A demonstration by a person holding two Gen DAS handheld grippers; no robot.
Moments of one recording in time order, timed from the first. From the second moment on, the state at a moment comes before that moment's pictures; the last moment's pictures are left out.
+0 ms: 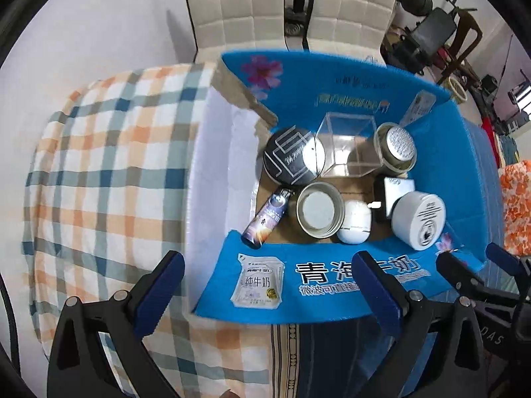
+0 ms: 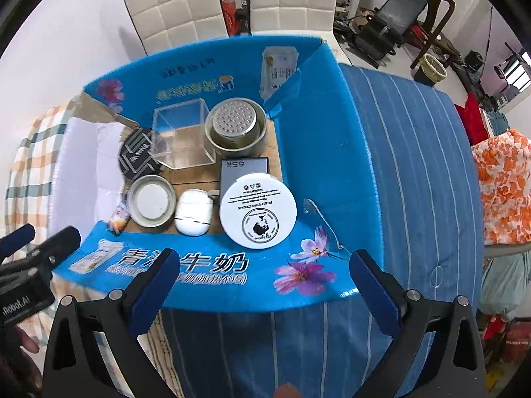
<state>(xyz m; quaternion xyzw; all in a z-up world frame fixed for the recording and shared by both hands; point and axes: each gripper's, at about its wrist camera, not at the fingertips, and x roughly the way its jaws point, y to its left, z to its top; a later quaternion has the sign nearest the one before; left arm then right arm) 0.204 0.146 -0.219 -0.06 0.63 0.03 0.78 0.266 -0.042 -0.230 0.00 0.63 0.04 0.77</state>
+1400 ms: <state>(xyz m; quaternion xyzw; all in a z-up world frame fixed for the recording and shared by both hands) 0.111 0.107 -0.025 -0.05 0.53 0.06 0.84 0.178 -0.112 -0.020 0.04 0.54 0.07 0.84</state>
